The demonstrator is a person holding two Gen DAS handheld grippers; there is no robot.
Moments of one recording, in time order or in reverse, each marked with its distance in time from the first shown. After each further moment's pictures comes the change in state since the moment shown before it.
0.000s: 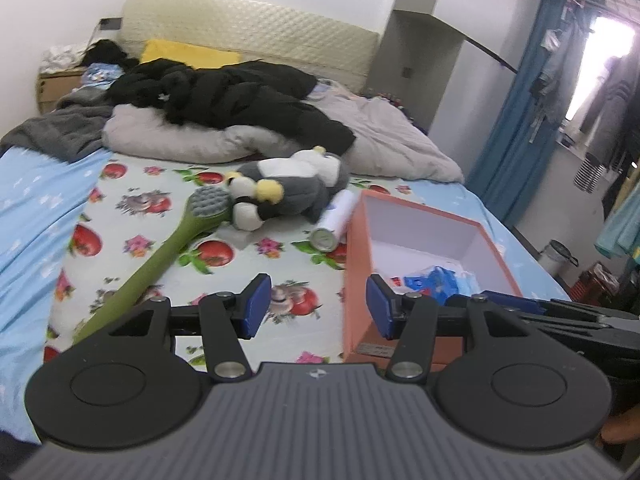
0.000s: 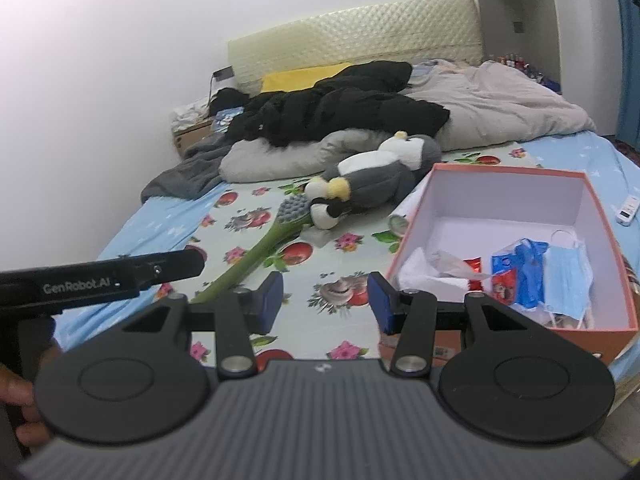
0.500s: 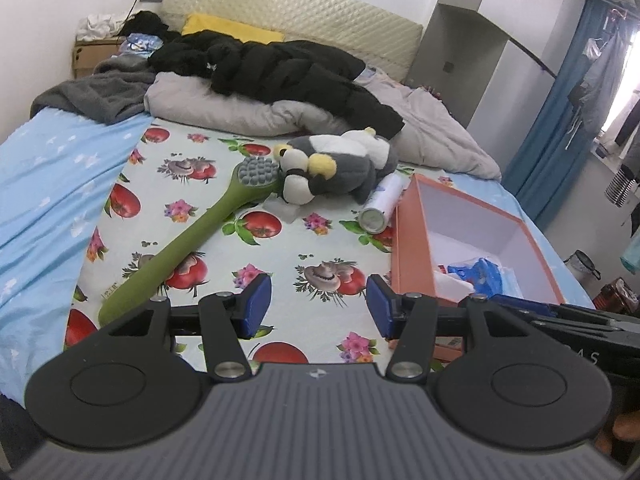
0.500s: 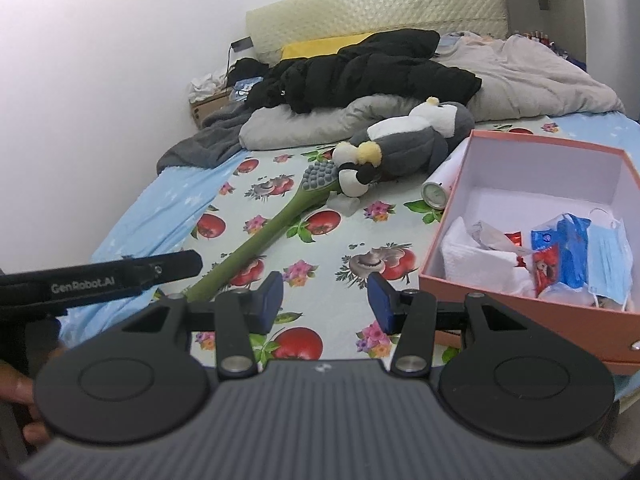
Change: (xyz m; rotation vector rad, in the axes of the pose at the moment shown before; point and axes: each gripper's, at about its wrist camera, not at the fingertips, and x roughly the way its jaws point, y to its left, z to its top) left arm 0.008 0.051 -0.025 -0.094 0.038 0.092; right arm 0.040 0.020 -0.013 -0.015 0.082 0.055
